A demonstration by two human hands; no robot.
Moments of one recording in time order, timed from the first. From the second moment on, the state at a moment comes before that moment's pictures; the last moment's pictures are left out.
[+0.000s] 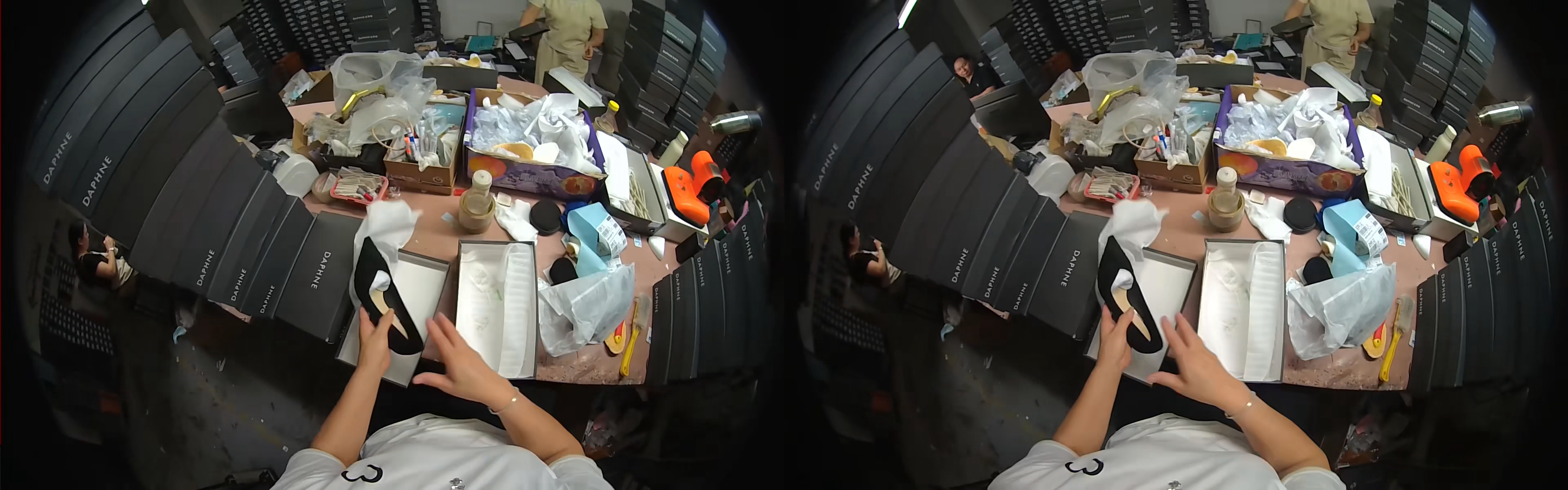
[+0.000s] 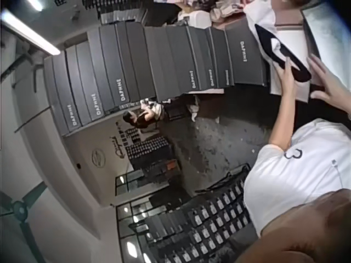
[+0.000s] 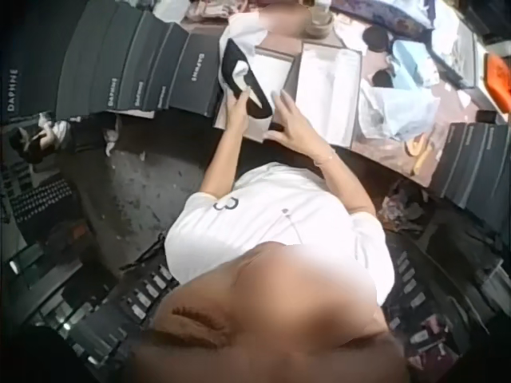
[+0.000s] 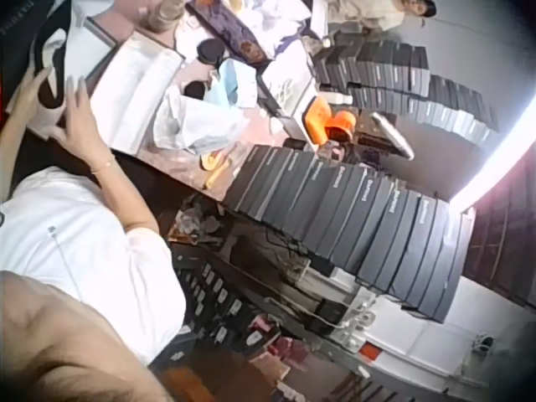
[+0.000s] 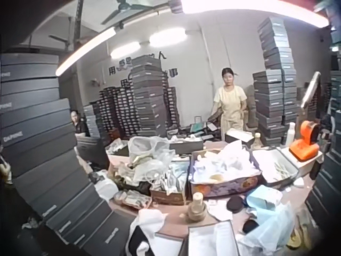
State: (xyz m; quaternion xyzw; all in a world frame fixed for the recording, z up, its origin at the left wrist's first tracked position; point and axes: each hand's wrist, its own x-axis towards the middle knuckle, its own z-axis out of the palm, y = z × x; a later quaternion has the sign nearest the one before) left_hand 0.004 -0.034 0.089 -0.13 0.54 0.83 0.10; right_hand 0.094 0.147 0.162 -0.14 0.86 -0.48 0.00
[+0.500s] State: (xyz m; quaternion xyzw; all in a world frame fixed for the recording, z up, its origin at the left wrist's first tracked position) left_hand -0.255 0.015 0.117 0.19 0.88 0.08 0.43; right_hand 0.161 0.247 0.139 0.05 0.78 -0.62 0.07
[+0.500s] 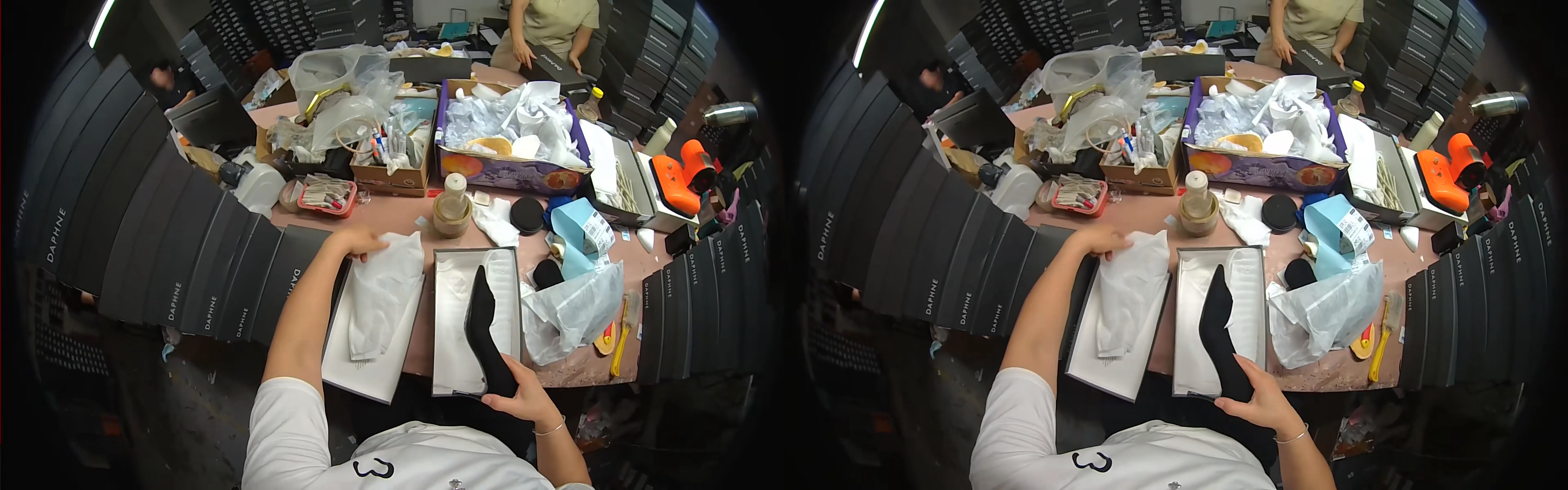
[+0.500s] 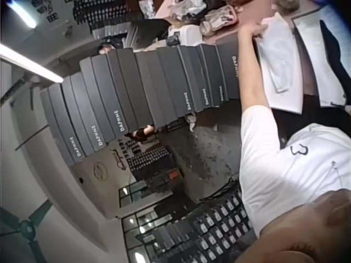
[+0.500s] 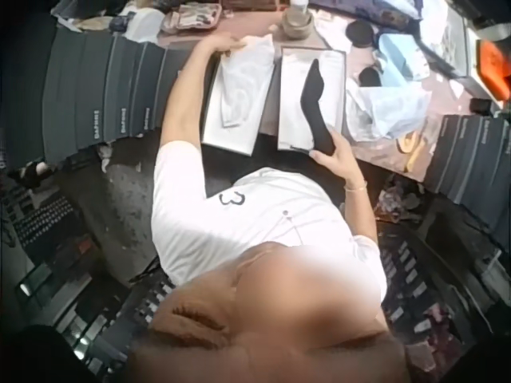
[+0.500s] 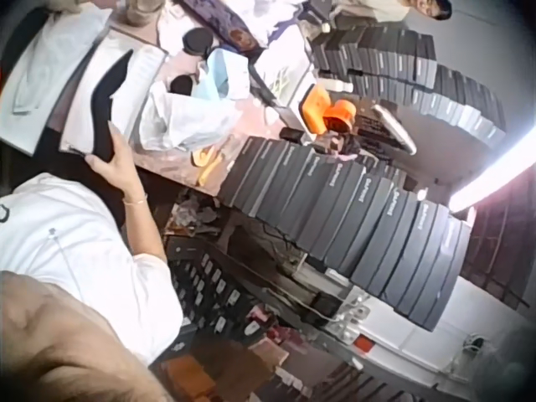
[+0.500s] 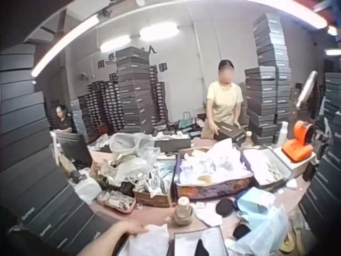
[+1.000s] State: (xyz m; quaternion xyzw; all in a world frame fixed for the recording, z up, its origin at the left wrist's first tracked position) left_hand -0.114 0.011 0.212 0.36 0.80 0.48 -0.10; right_hand 0.211 0.245 0.184 0.07 0.60 -0.79 -0.03
